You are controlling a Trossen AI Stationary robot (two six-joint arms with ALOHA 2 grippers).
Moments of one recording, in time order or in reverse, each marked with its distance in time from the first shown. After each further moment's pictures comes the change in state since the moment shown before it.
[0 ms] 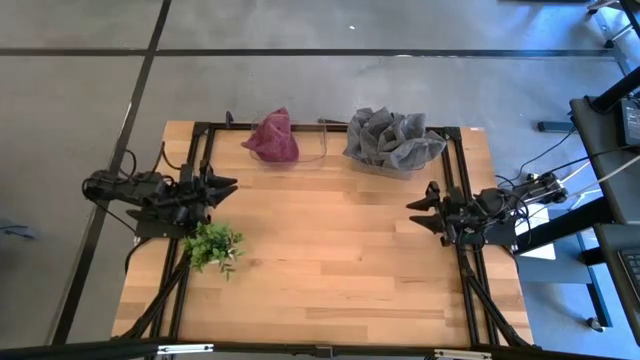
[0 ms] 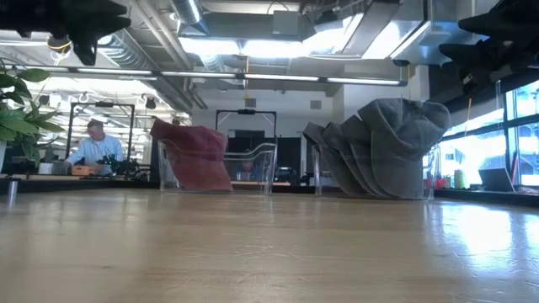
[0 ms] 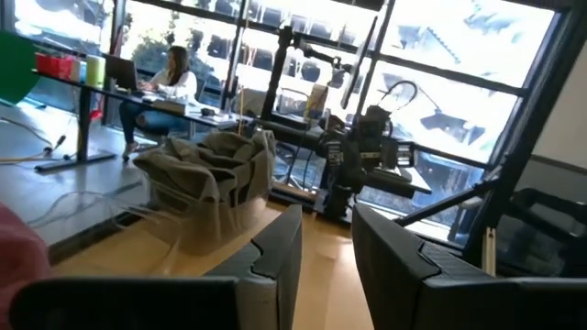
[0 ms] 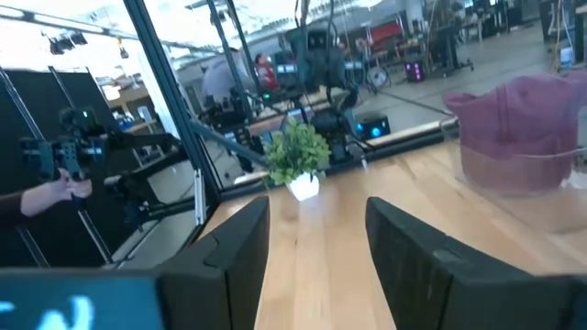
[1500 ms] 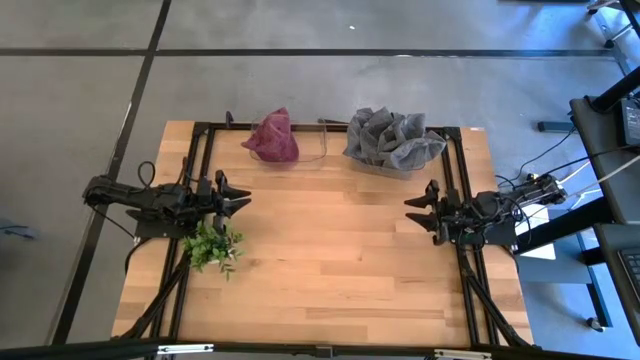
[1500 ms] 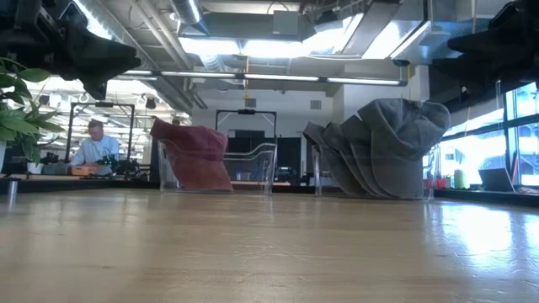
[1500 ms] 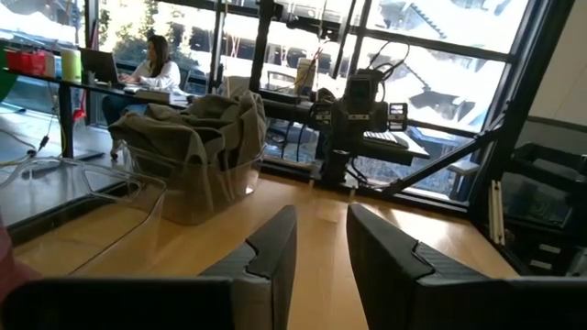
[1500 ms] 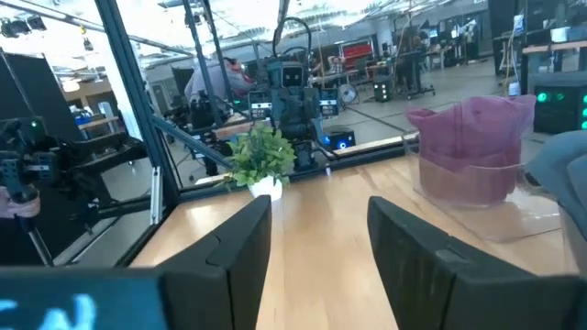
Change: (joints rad) left arm 0.064 -0.004 -0.259 0.218 0.104 0.052; right arm -0.002 -0.038 -0.088 0.087 0.092 -0.124
